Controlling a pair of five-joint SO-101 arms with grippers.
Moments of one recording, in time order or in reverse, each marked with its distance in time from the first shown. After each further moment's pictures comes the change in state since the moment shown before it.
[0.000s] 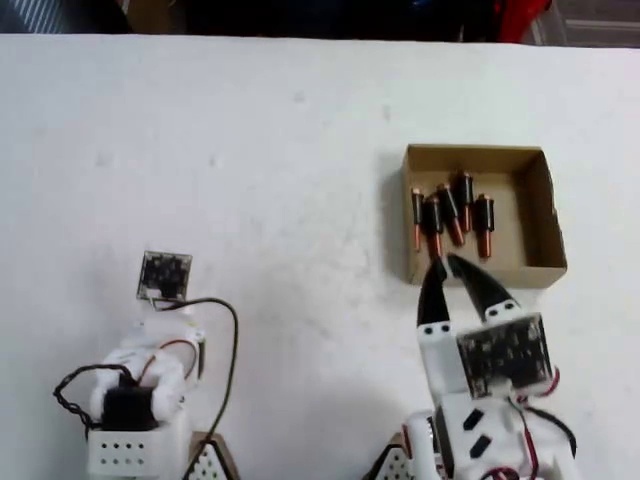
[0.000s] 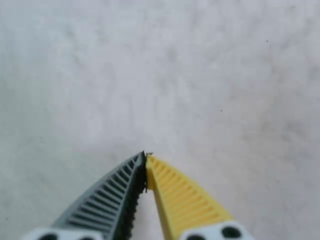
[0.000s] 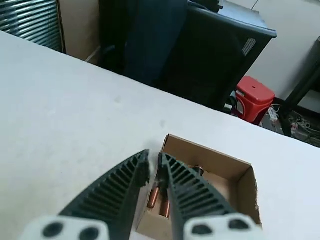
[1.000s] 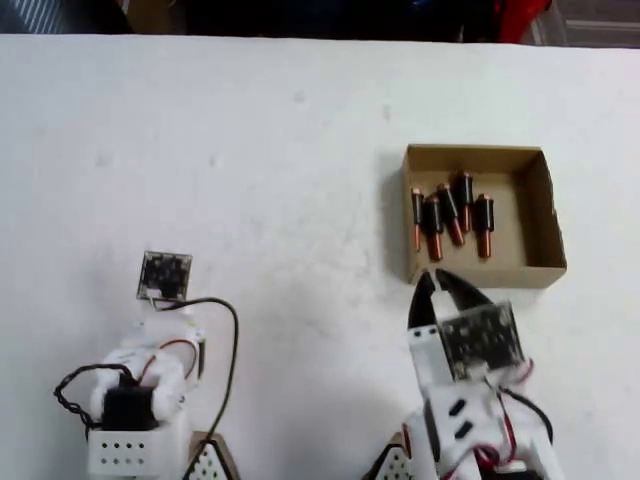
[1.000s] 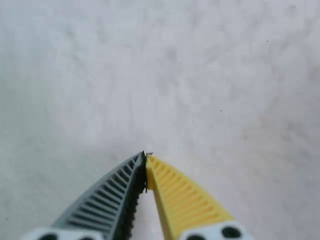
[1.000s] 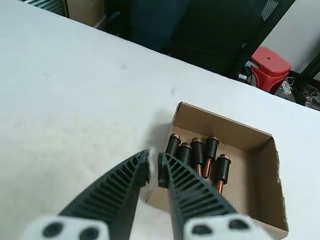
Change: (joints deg) left arm 0.0 0.0 0.0 0.0 0.0; right arm 0.0 -7.4 13.5 0.4 0.0
